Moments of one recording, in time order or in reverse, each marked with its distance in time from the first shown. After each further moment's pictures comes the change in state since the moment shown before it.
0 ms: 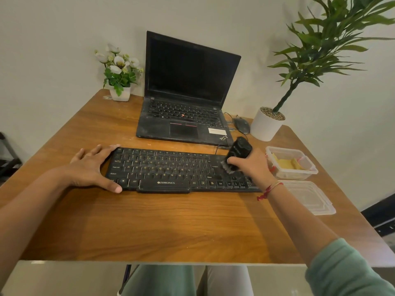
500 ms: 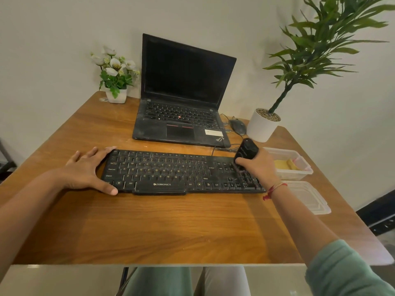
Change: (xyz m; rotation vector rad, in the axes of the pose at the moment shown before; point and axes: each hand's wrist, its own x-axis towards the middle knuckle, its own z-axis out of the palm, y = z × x) left_hand -0.002 0.001 0.000 -0.003 -0.004 0.005; right_hand 0.006 0.020 -0.016 -0.084 0.101 0.009
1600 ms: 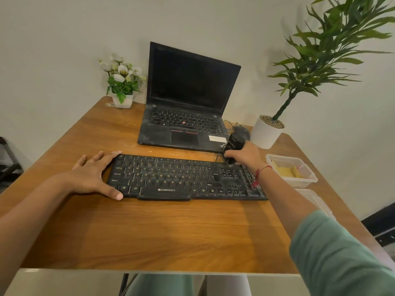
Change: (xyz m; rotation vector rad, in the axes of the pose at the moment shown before) left_hand -0.002 0.000 0.000 -0.009 0.006 0.002; right_hand 0.040 -0.039 0.022 0.046 -0.149 0.009
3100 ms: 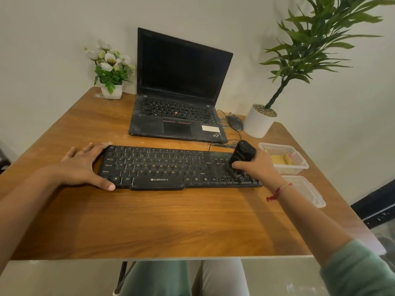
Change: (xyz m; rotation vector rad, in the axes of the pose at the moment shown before) left_hand 0.009 -0.010 0.004 -0.024 0.039 0.025; right_hand -0.066 0.037 -0.029 -0.019 -0.045 -0.067
